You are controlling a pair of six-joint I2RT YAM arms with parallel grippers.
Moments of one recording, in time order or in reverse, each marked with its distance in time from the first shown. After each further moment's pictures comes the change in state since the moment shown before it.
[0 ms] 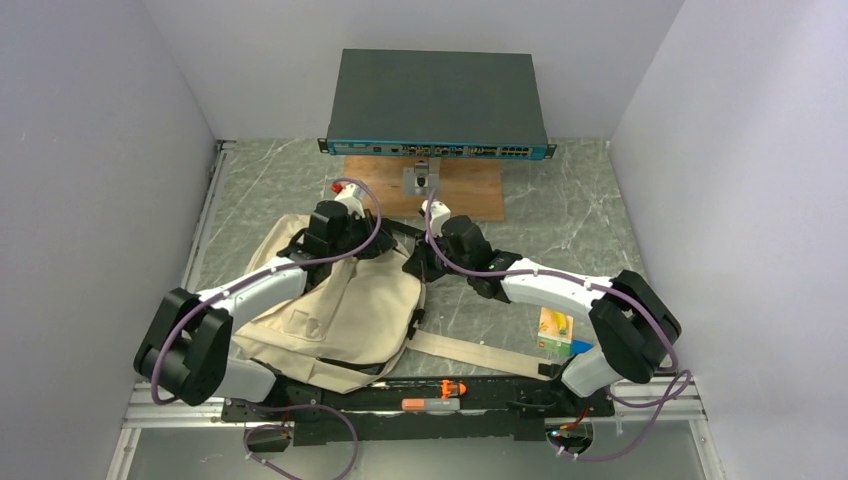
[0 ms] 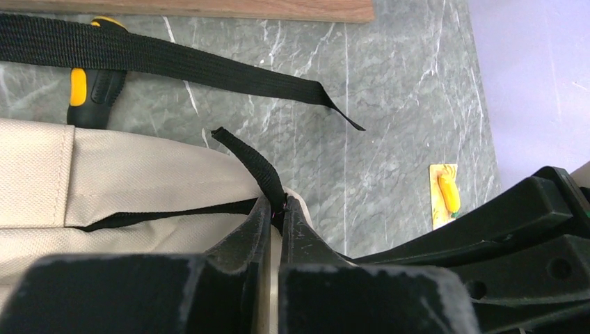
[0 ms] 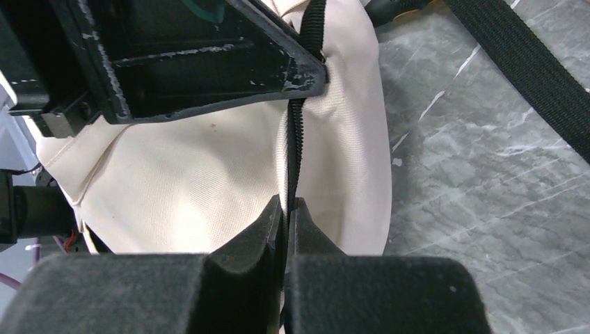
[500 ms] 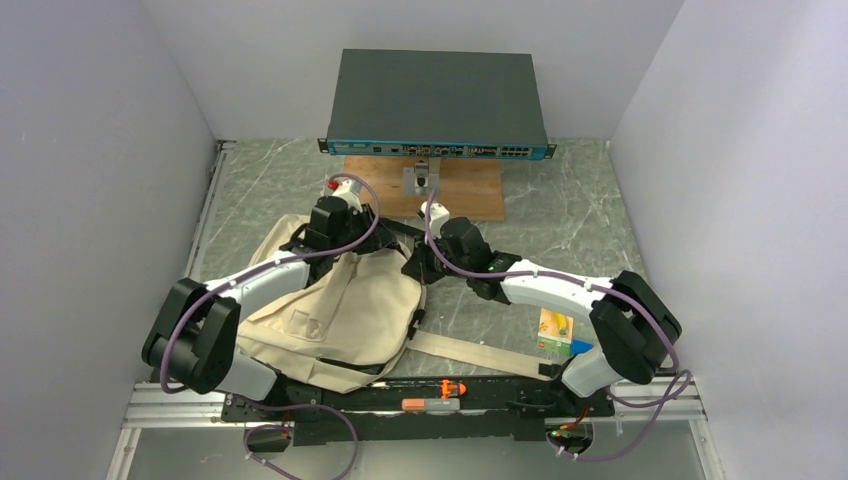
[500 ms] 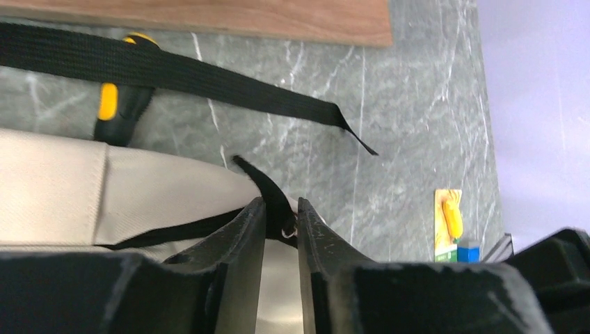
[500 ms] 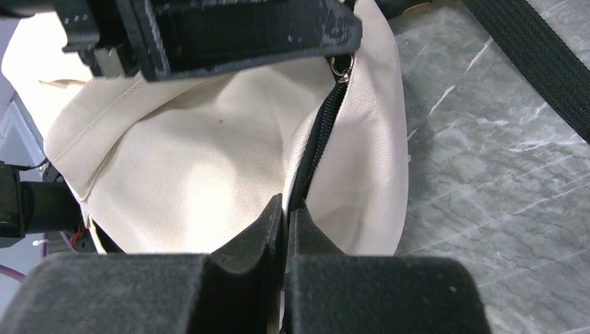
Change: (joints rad) left arm 0.017 0.063 0.025 0.022 -0.013 -0.043; right arm 0.013 -0.003 -0.003 -0.002 -0.002 0.017
